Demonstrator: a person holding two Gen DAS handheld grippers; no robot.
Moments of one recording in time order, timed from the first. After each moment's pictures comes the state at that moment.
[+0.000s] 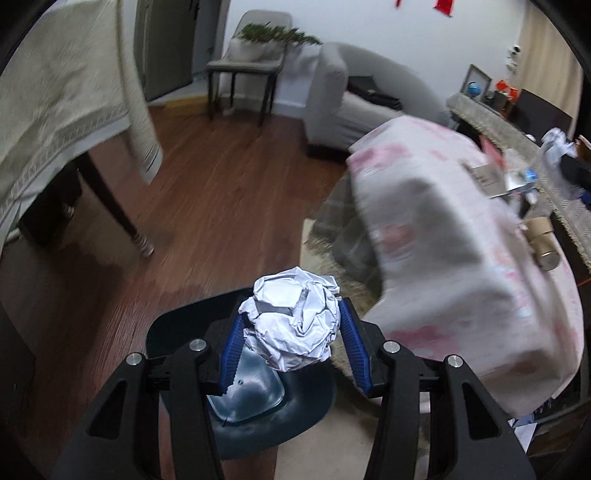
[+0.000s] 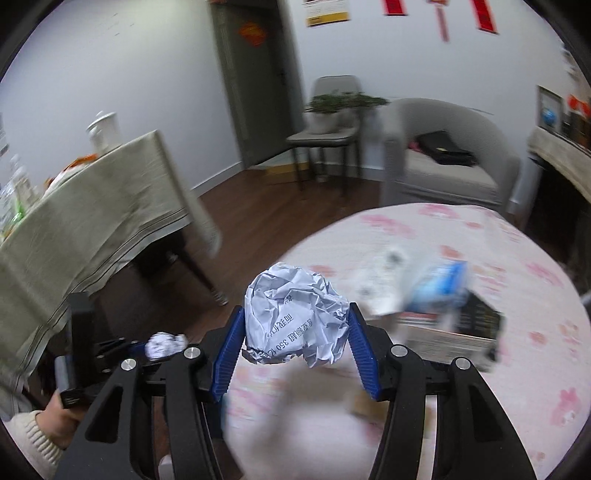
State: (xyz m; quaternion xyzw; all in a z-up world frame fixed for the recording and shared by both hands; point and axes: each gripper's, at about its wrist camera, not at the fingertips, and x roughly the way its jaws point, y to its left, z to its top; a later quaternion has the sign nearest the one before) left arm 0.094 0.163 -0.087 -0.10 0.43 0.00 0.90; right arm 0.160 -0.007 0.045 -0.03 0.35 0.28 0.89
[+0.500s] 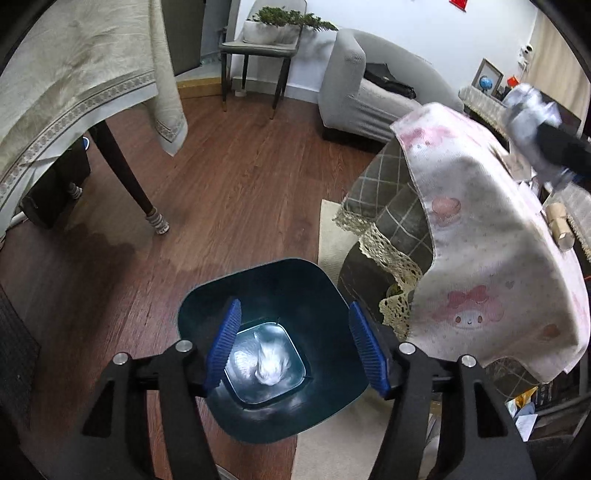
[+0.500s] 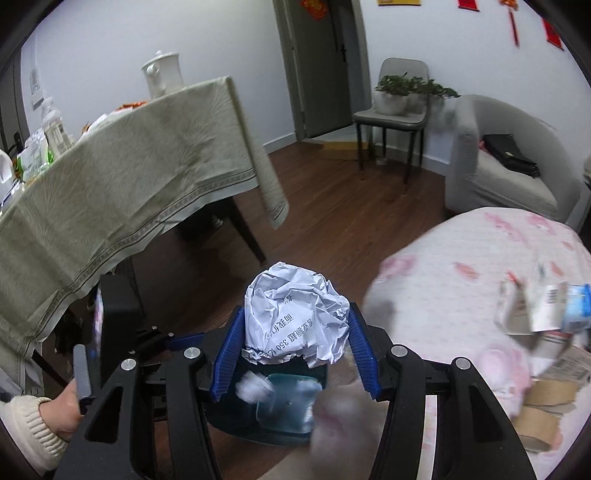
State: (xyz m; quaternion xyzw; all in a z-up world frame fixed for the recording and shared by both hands) left arm 0.072 0.216 -0.102 -0.11 0.45 0.00 0.89; right arm 0.149 0.109 0.012 -0.07 0.38 0.35 0.85
